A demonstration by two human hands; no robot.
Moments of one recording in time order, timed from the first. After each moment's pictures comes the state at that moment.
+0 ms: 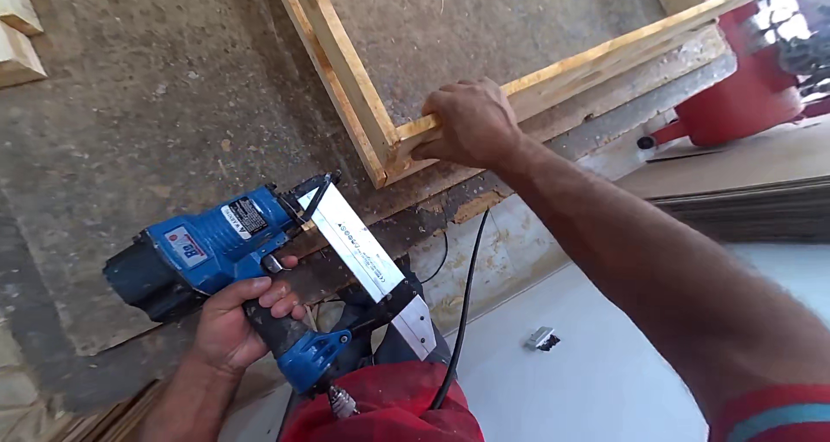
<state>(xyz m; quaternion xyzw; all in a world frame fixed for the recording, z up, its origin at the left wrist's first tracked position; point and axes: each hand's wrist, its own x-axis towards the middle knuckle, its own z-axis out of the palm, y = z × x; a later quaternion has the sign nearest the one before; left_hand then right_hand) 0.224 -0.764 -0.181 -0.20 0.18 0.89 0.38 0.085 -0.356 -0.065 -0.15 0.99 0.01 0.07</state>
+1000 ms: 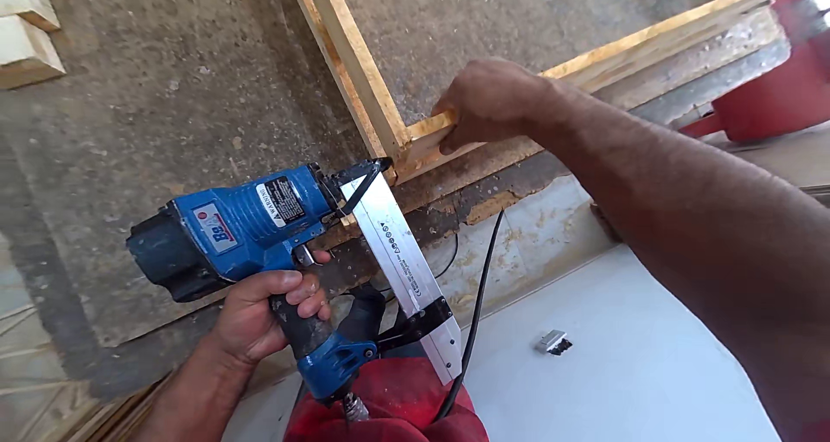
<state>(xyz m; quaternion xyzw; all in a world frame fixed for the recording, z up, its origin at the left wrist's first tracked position) 0.203 -0.738 -0.156 -0.13 0.17 0.87 0.45 0.040 -0.358 -0.040 -0.23 0.94 0.04 0.27</state>
